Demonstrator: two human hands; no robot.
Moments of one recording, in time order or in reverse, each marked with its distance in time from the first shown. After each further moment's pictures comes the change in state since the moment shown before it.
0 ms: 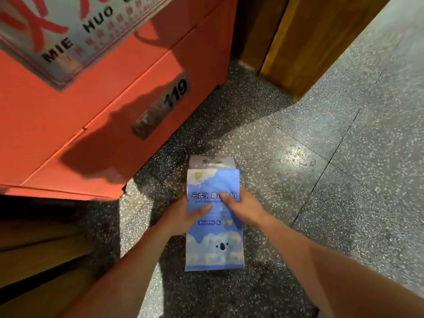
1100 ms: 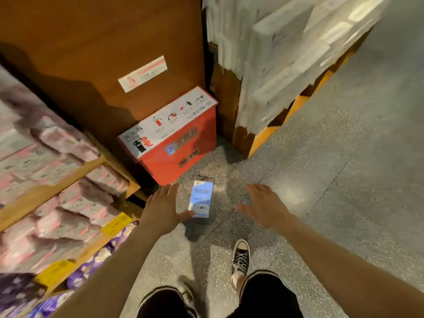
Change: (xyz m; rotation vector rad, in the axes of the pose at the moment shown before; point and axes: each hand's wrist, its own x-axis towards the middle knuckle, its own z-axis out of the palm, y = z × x) left_hand -0.662 0.477 -0.061 0.673 0.460 -0.016; right_hand -0.708 -0.210 -0.335 -0.748 0.151 -0.374
